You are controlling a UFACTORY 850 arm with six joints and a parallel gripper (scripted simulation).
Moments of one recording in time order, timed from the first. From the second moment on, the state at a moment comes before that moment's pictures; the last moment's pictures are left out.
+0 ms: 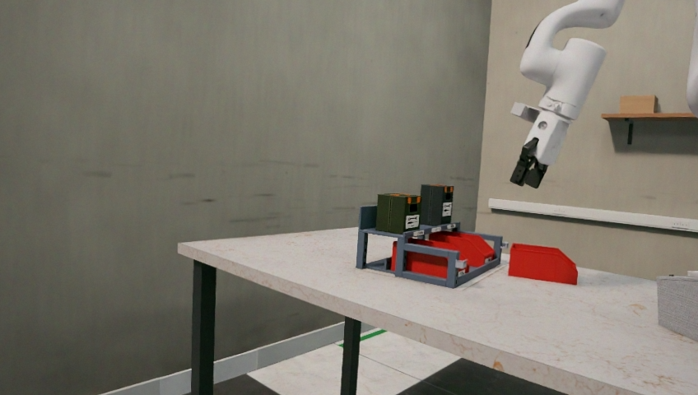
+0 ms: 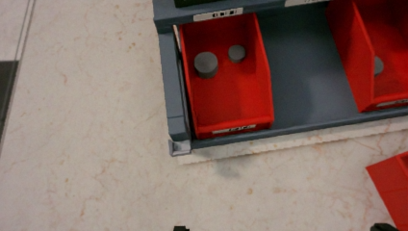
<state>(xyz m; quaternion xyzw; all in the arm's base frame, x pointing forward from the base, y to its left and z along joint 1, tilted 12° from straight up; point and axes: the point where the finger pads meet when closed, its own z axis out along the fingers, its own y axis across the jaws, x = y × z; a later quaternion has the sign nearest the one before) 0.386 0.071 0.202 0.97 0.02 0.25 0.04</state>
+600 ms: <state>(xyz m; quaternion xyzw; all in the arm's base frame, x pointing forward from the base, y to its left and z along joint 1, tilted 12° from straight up) 0.378 0.022 0.200 0.97 0.02 0.25 0.04</state>
